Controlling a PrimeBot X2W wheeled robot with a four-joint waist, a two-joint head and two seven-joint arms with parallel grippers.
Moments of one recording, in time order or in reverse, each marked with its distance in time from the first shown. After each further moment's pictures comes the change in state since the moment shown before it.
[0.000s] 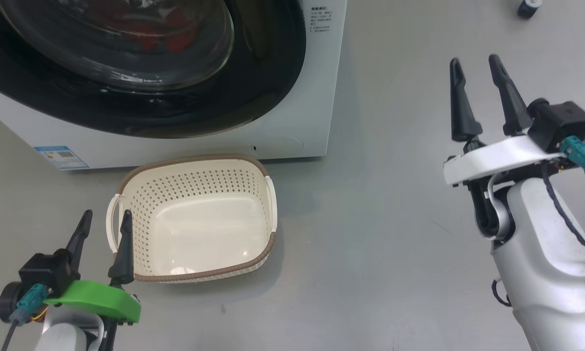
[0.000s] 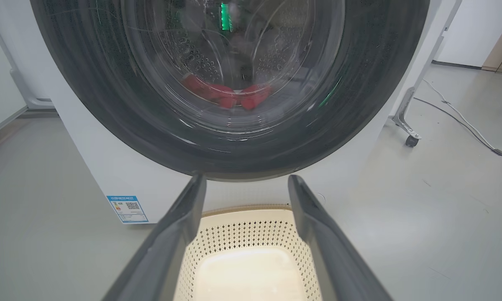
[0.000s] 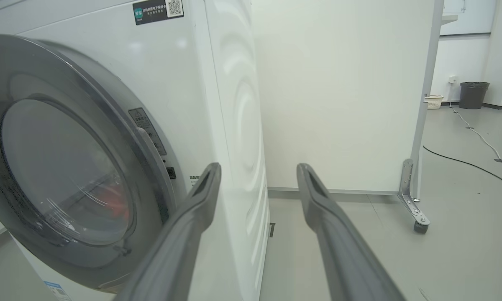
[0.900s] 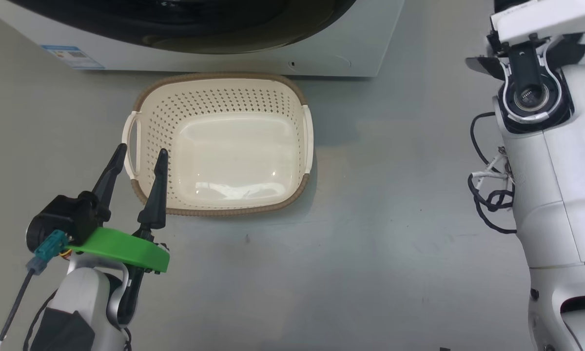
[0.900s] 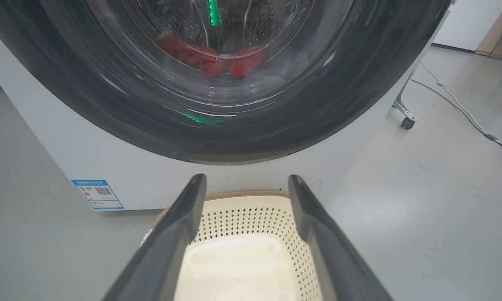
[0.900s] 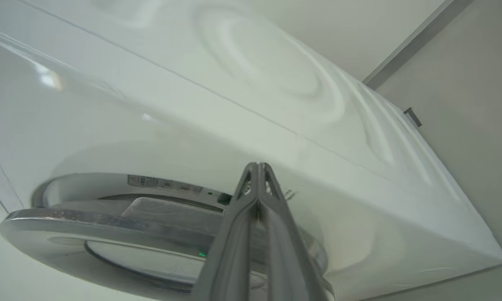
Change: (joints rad) left arm -0.170 0.007 -0.153 -0.058 -0.080 0.000 -0.001; right arm -0.360 0.070 -0.086 0.092 0.811 0.131 0.252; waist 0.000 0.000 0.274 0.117
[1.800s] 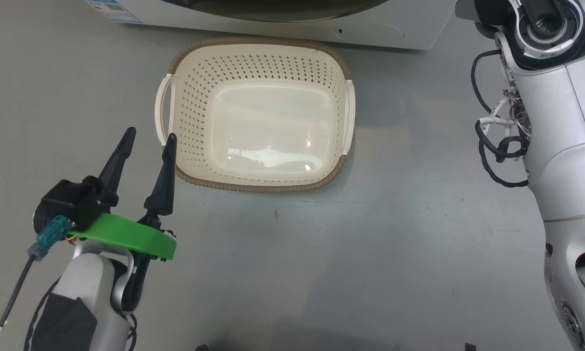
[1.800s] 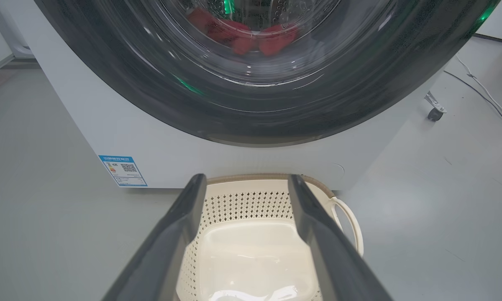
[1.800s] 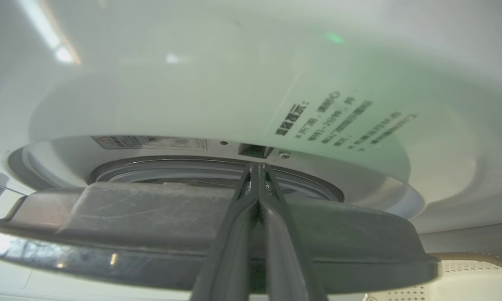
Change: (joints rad) left arm -0.050 0.002 -0.047 0.000 -0.046 0.000 0.000; right arm -0.220 -0.020 0.122 0.122 0.272 0.001 0.167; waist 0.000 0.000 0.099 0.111
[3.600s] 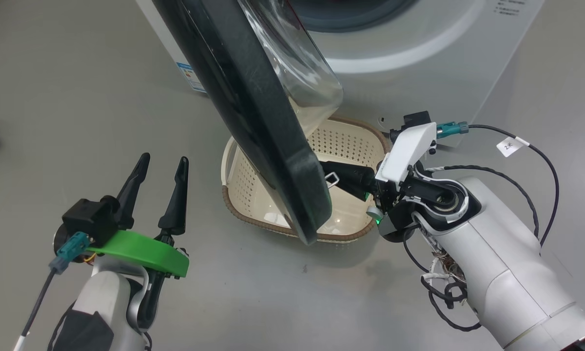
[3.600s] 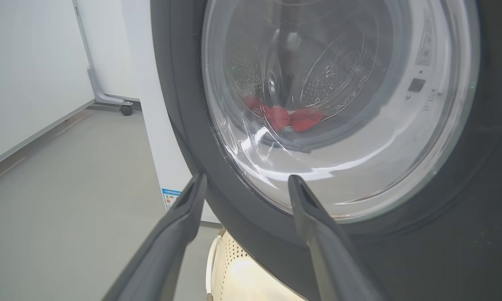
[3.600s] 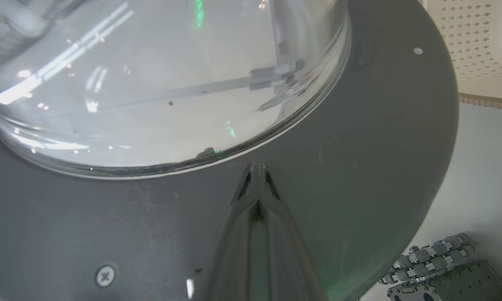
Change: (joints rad) left arm 0.039 -0.049 0.011 0.053 0.002 -0.001 0.000; right arm 0.399 0.006 0.321 0.024 0.347 0.008 0.471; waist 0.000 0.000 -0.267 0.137
